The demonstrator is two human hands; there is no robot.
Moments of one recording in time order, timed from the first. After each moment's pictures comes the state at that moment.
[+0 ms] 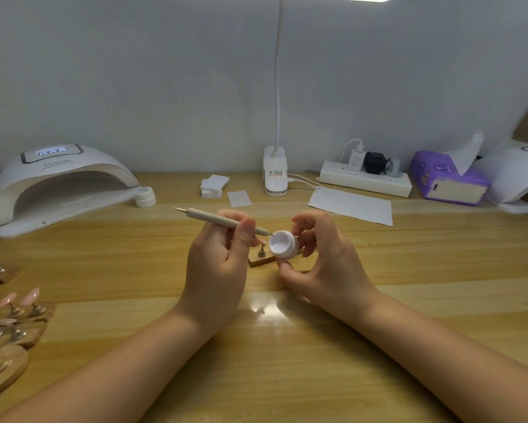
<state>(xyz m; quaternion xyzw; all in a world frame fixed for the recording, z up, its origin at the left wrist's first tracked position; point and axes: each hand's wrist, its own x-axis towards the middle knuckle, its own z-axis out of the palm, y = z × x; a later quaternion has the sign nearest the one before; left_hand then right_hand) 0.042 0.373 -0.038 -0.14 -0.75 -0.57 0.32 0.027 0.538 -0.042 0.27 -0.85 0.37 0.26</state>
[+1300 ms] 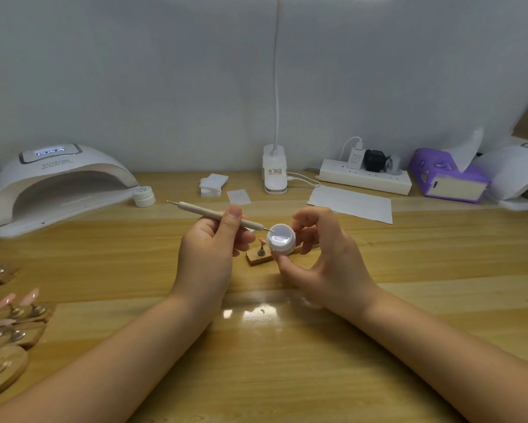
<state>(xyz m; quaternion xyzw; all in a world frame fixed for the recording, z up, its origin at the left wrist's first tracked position) 0.036 0.371 -0.028 0.02 -0.66 -0.73 0.17 0.027 0.540 -0.042 0.28 -0.83 0.39 0.27</state>
